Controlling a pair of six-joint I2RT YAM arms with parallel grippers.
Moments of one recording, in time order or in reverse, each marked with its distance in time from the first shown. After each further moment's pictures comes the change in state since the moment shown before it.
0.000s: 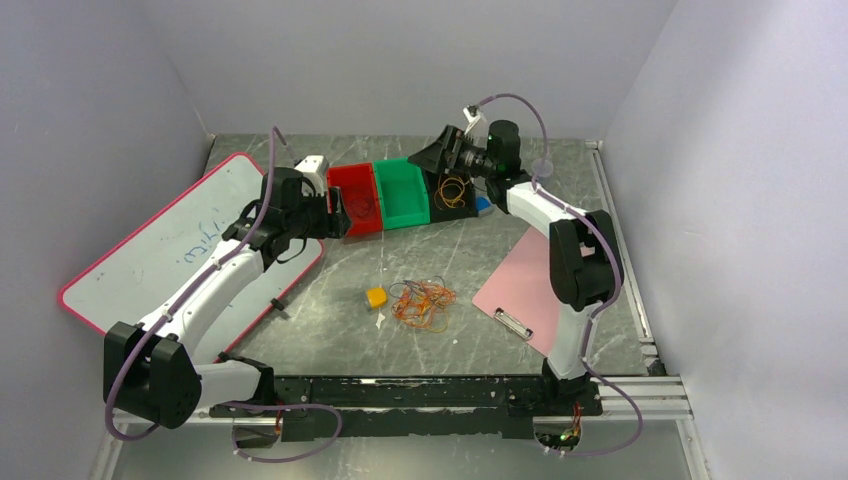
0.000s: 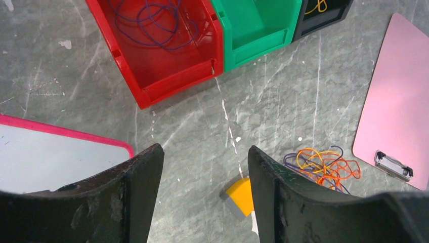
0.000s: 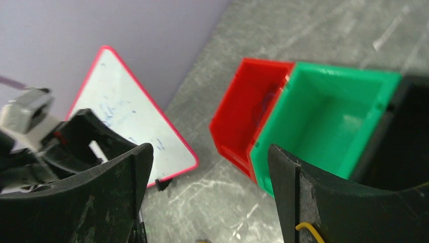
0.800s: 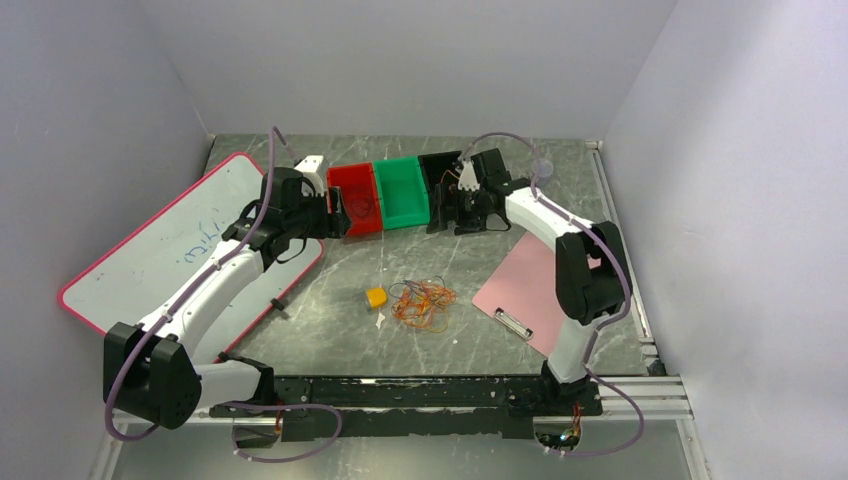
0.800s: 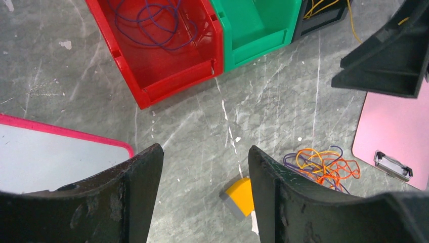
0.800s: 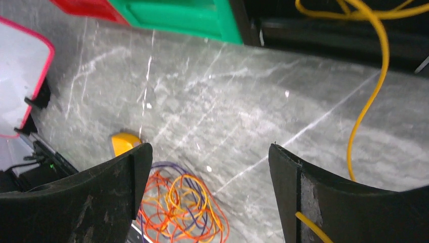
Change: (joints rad) left arm 0.000 -0.002 0.000 0.000 0.000 0.000; right arm 0.063 -0.093 -0.034 -0.957 0.336 -0.455
